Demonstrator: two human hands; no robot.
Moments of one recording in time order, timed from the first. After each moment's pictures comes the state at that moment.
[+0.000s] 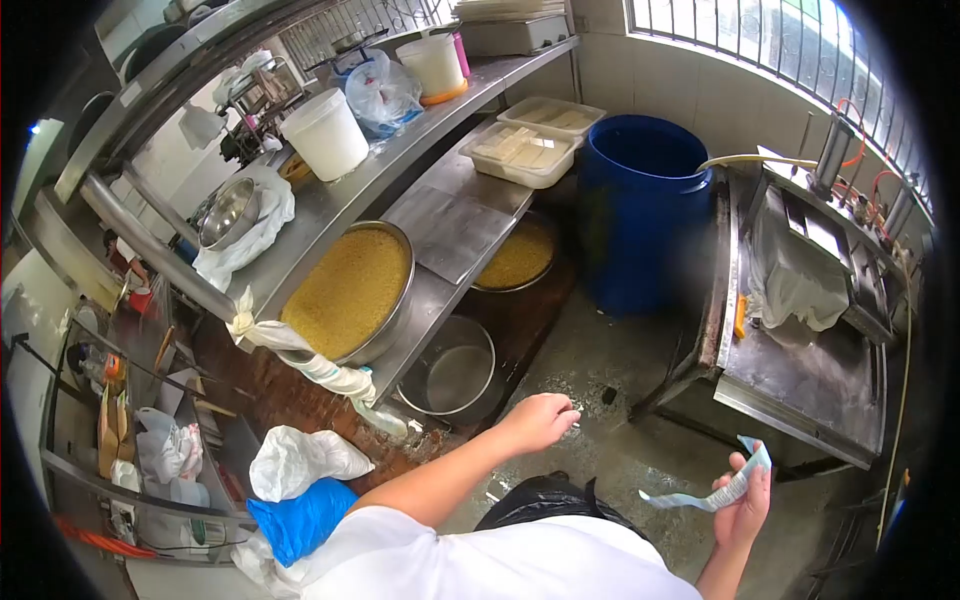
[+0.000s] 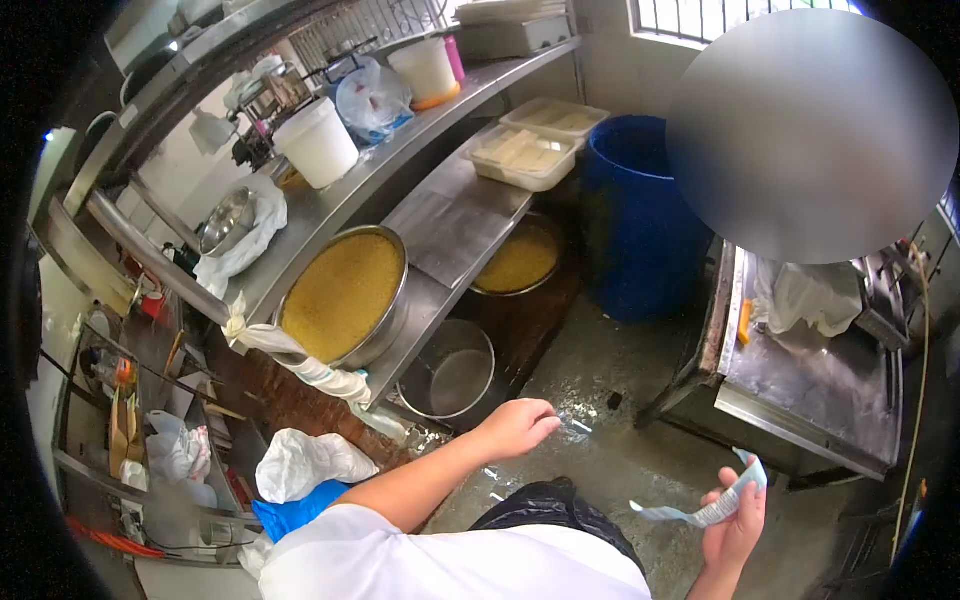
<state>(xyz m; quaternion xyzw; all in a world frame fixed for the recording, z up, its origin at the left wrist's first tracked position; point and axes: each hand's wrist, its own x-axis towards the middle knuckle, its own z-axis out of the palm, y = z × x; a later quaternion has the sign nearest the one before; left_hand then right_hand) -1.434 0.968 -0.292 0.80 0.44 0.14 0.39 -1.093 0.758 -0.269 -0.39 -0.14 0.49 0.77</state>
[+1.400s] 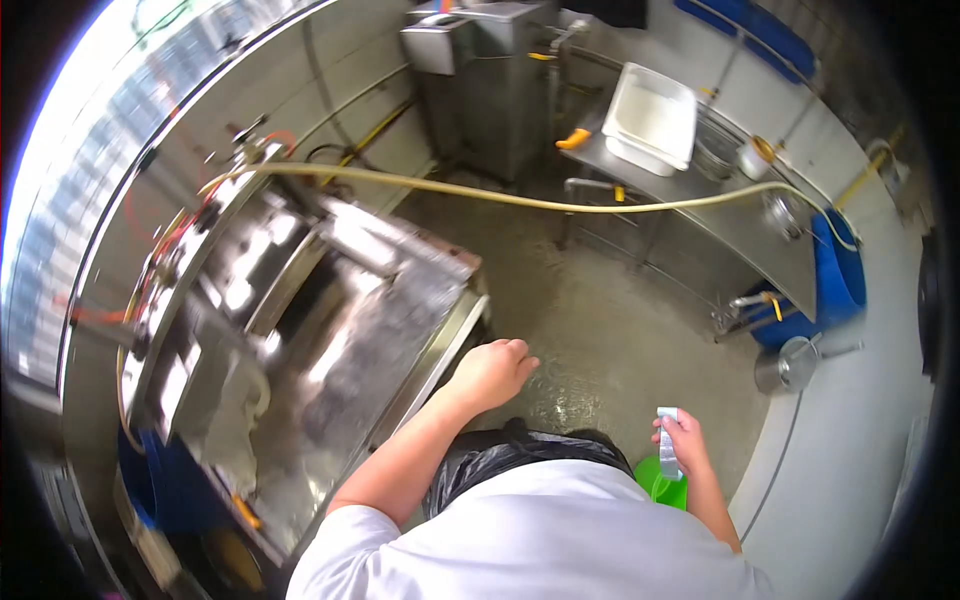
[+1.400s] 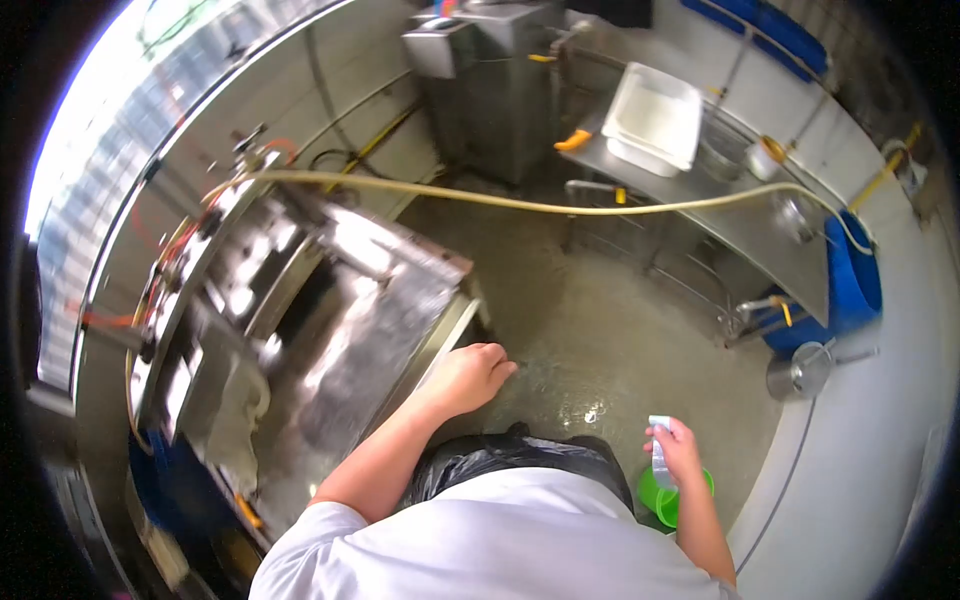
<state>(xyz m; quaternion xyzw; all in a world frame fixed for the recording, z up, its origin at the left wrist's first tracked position) -0.398 0.593 -0.304 0.92 -0.17 -0.13 0.32 -0.539 0.172 -0.403 -0.73 0.24 0.15 0.62</state>
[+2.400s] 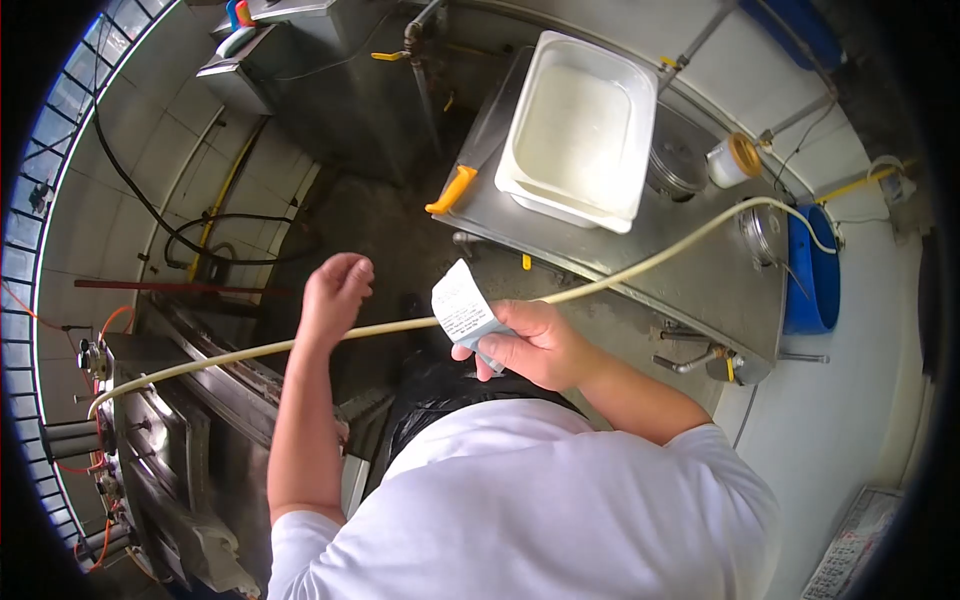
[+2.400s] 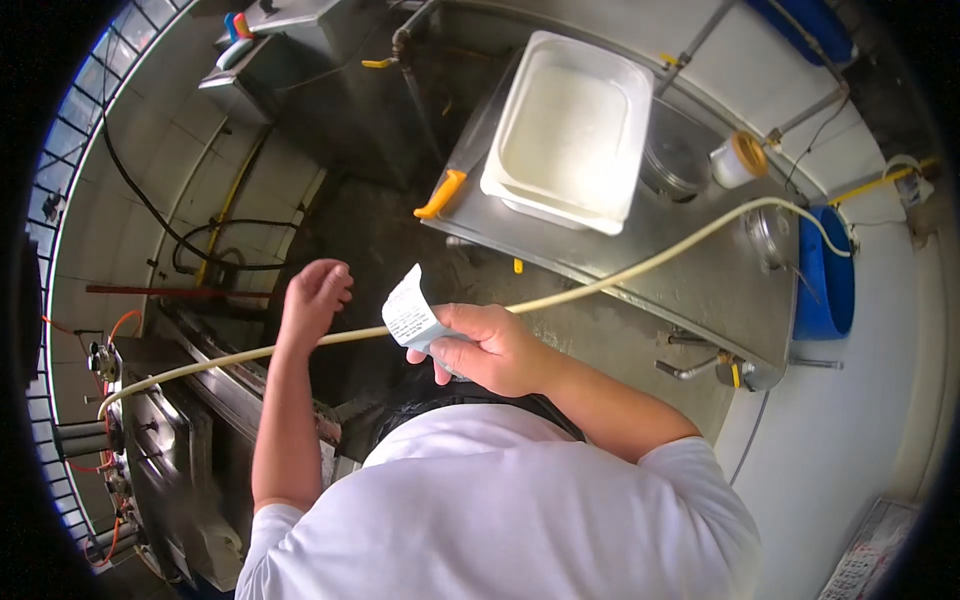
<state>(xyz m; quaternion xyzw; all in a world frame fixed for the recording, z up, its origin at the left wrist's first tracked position) 0.126 0.501 -0.316 0.83 0.03 -0.10 0.55 0.048 0.198 -0.266 -0.60 -0.22 0.21 0.74</state>
